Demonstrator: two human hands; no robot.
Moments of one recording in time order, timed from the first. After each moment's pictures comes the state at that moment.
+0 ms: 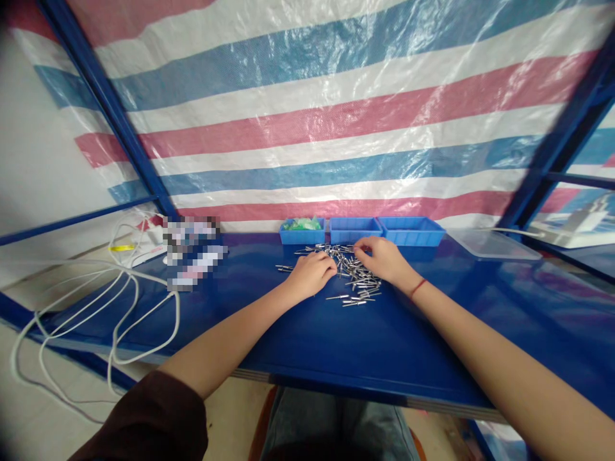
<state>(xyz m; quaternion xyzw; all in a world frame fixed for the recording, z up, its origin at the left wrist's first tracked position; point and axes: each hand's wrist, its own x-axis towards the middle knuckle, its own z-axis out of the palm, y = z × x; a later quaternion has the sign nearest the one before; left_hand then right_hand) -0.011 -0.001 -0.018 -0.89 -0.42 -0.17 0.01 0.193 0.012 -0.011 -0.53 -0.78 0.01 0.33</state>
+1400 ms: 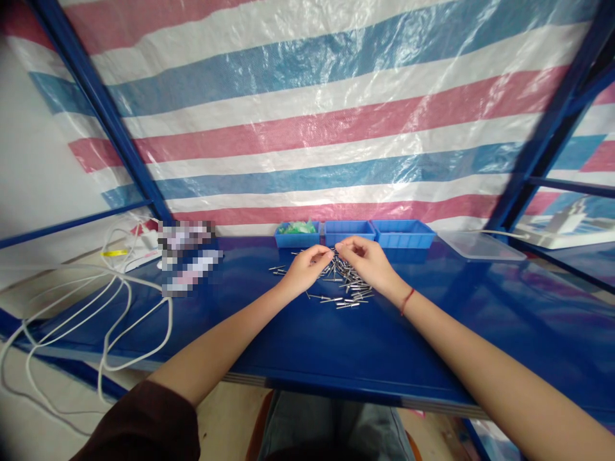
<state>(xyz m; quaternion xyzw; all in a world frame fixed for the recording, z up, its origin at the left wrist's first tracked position) 0.000 0.009 -0.019 -0.76 -0.35 -0.45 -0.30 0.162 -0.014 0.003 -0.42 -0.69 0.25 0.53</state>
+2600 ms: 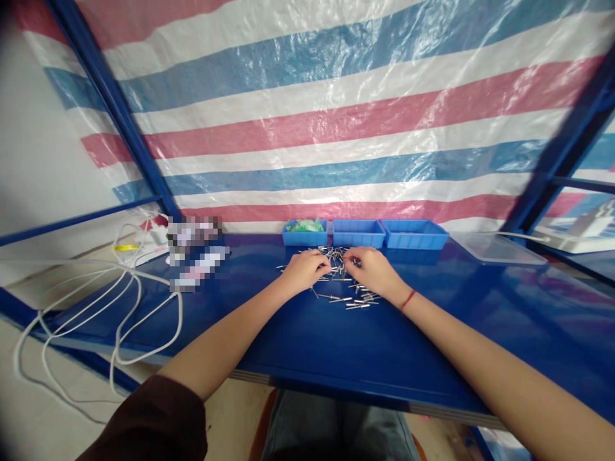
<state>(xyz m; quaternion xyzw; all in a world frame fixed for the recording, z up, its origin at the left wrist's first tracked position) -0.028 0.017 -0.016 -0.87 -0.44 -0.22 -0.04 0.163 -0.001 -0.017 -0.49 -0.81 0.02 0.33</state>
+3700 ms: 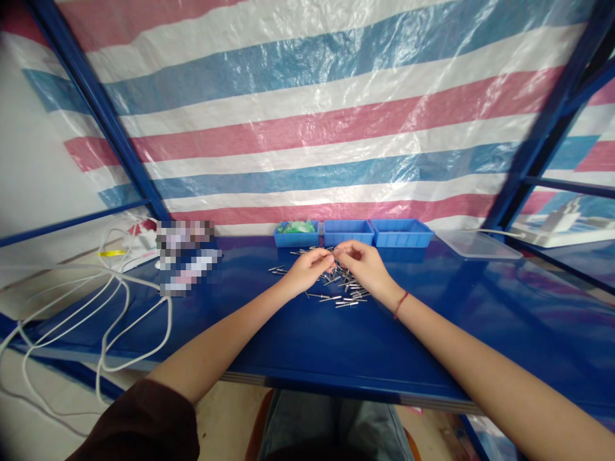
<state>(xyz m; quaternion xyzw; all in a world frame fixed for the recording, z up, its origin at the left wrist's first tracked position) 0.002 0.015 -0.027 -0.72 -0.30 -0.42 -0.46 0.155 -0.019 -0.007 -0.44 -0.65 0.29 0.55</state>
